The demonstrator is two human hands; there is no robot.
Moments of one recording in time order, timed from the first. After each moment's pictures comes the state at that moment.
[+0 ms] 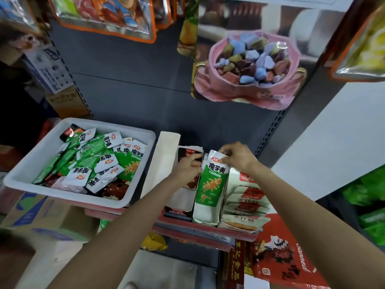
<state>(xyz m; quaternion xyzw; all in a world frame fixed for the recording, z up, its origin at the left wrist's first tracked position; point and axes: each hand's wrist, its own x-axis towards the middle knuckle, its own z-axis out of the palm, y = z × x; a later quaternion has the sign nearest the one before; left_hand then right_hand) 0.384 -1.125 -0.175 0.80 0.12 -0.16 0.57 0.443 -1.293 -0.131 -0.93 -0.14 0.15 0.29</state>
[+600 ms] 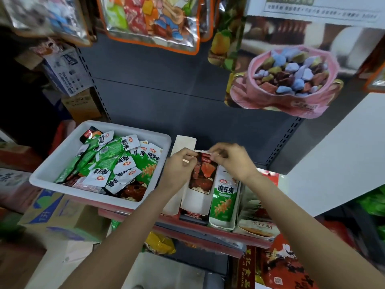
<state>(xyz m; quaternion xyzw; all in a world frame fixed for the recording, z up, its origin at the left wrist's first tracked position) 0.351 -1.071 -0.146 0.84 0.10 0.07 0.53 0.406 -1.234 -0.109 -0.91 -0.23 0.05 0.35</state>
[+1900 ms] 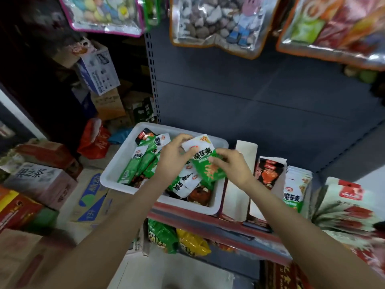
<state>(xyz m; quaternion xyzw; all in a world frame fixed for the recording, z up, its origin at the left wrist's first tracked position) 0.321 -0.860 -0.127 0.84 0.05 0.13 0.53 0.371 -1.037 -0.136 -0.86 -0.25 0.06 0.44</state>
